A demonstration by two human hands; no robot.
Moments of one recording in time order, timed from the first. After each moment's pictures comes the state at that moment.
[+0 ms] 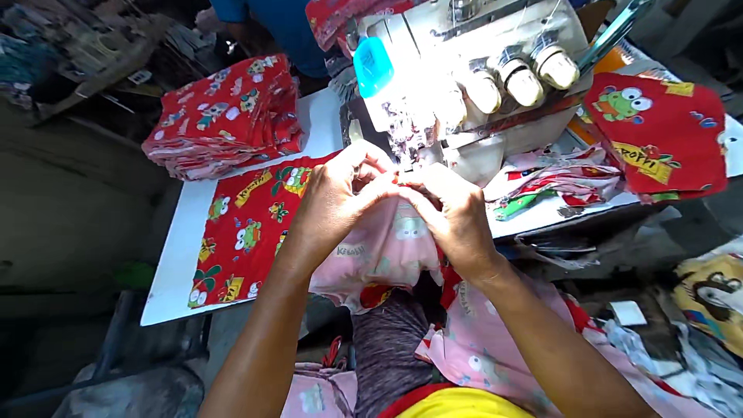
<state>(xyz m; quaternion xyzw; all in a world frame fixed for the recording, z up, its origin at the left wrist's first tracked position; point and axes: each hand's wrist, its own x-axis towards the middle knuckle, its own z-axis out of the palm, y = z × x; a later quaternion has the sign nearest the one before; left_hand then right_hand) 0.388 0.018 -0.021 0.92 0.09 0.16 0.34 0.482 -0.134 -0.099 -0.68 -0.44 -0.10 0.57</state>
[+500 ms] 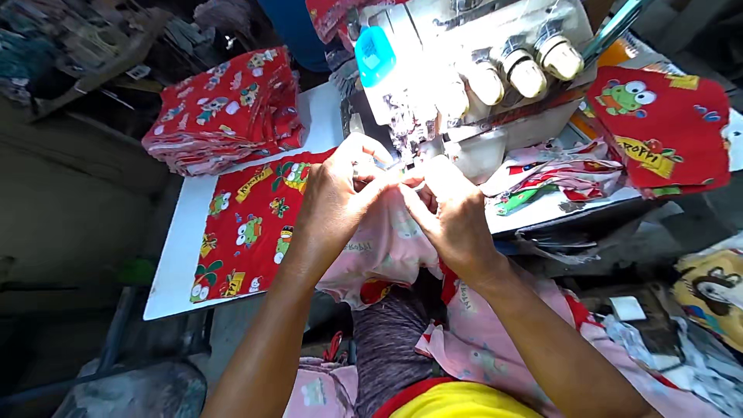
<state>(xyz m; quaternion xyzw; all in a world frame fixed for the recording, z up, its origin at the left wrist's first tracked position) 0.383 0.004 -0.020 0.92 0.15 0.19 0.31 0.474 -0.135 -0.094 -0.69 -0.46 -0.14 0.54</state>
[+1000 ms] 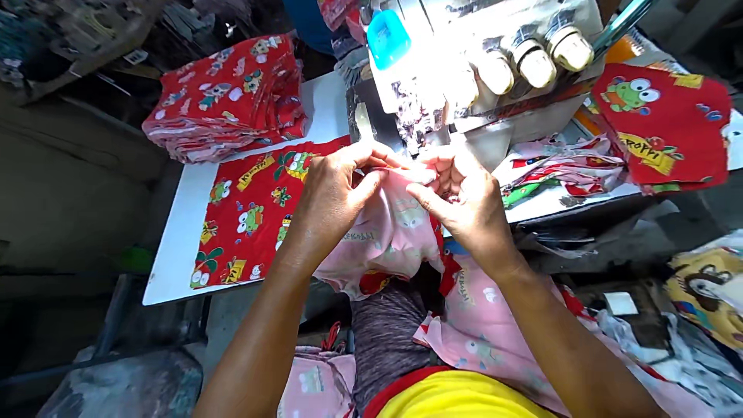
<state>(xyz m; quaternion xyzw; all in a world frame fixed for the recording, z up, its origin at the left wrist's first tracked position) 0.370 0.011 -0.021 0.95 0.10 0.18 0.24 0.477 -0.153 -0.097 -0.62 -0.42 0.04 0.66</state>
